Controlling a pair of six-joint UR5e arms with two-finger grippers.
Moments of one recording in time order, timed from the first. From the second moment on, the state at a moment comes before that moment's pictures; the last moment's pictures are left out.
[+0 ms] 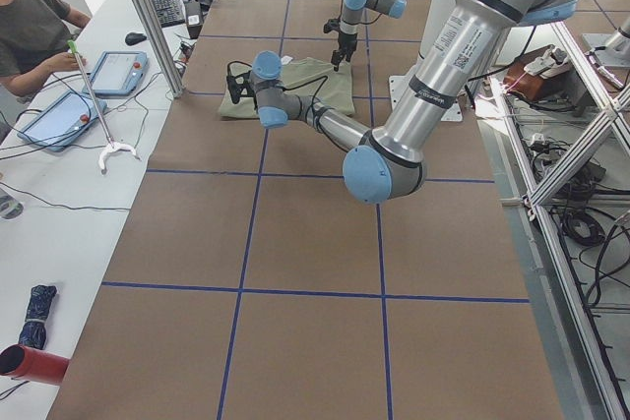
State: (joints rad) left arm -0.85 -2.15 -1.38 -2.49 -2.07 -1.66; right arm 0.32 -1.23 1.87 -1.42 1.66 2.00
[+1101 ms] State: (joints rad) left arm -0.85 -2.15 -1.38 -2.49 -2.07 -1.66; right arm 0.32 -1.23 1.86 -1.41 1.65 2.03
